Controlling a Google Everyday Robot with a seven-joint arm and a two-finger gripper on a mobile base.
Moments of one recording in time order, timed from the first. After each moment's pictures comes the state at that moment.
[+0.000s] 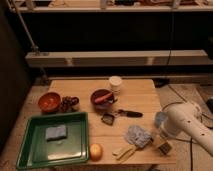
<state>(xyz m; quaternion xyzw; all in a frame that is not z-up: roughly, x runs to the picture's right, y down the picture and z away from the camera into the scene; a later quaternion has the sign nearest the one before) 0.298 0.251 0.740 -0.11 -0.32 -0.84 0.43</state>
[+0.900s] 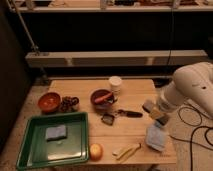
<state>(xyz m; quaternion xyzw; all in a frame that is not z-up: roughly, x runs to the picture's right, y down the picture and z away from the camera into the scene) 0.202 0.099 0.624 0.00 -0.30 -0.89 0.35</state>
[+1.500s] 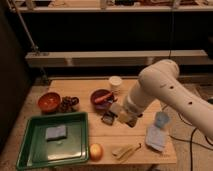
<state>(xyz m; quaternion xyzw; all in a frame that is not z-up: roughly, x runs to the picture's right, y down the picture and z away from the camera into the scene) 0.049 0.112 0.593 0.10 -0.33 -0.90 0.25</state>
